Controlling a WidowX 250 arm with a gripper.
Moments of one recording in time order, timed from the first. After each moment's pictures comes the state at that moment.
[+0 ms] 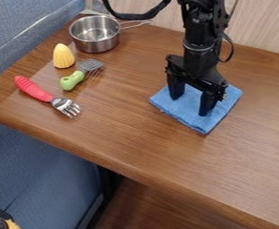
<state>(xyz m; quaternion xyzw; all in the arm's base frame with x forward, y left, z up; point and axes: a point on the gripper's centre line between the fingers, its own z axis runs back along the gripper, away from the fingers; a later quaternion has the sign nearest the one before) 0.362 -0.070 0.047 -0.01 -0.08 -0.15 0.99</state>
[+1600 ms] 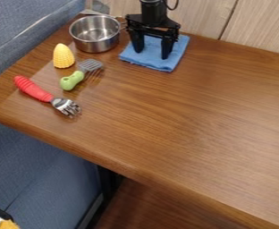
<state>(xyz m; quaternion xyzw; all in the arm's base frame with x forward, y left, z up) 0.454 0.064 0.050 0.01 -0.09 0.03 1.00</state>
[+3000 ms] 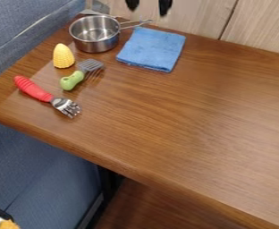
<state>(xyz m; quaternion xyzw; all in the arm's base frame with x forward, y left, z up) 0.441 0.057 0.151 0.01 -0.18 0.02 0.98</state>
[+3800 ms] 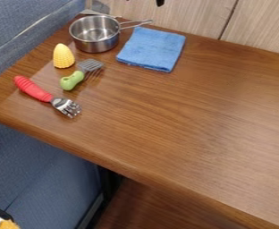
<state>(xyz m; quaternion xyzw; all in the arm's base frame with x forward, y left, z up) 0.424 0.055 0.164 0.01 -0.19 0.02 0.98</state>
